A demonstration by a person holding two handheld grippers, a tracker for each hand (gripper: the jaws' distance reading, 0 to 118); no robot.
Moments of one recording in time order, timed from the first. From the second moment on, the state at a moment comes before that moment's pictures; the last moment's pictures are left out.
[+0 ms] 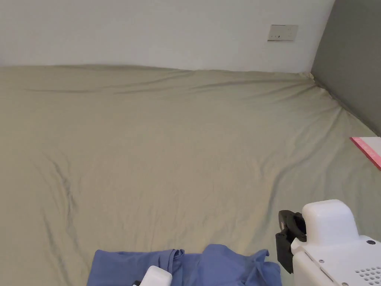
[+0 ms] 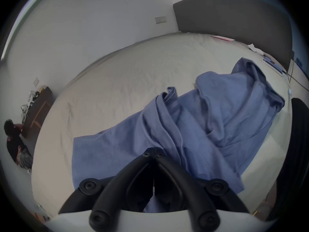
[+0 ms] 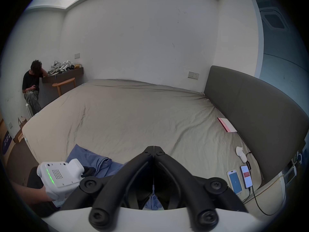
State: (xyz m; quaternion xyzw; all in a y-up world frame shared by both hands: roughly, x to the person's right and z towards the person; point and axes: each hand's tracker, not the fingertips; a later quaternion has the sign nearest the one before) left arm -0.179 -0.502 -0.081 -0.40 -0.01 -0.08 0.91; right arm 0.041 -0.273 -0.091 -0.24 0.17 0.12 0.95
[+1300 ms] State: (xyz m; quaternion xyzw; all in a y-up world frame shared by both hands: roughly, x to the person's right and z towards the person) left arm -0.364 -0.502 -0.076 -0.42 -0.12 0.50 0.75; right arm 0.018 -0.268 -0.092 -0.22 0.19 0.15 0.95
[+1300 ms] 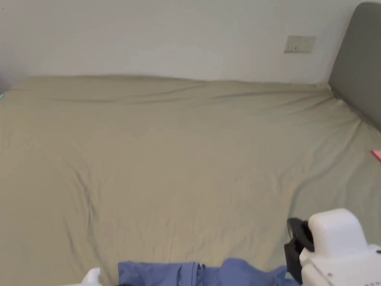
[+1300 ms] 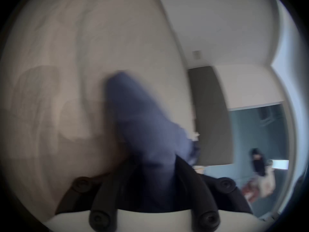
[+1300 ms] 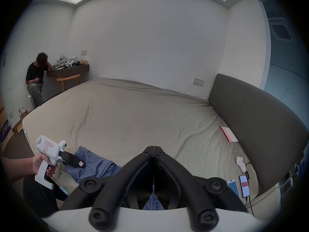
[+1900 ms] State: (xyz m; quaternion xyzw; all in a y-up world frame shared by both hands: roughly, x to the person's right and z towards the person) left arm -0.427 -0.423 -0.033 -0.41 0.14 0.15 0.89; right arm 0.020 -0.252 -0.090 -0.20 0.18 0.14 0.95
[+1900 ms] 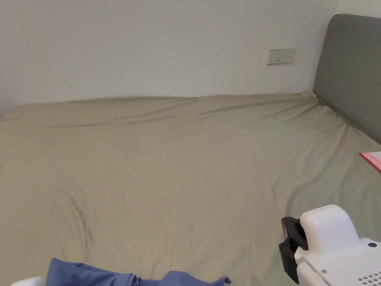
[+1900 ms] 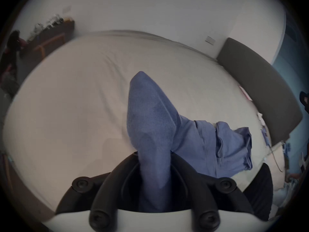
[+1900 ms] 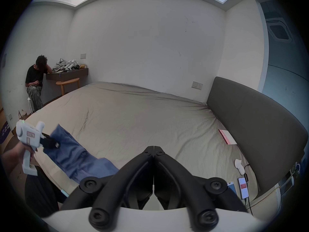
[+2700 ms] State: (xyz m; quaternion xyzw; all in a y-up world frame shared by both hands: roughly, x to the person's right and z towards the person) left arm -0.213 -0.470 -0.134 -0.51 0.03 0.13 0.85; right arm 0.047 -0.255 -0.090 -0.21 0.17 0.11 0.96
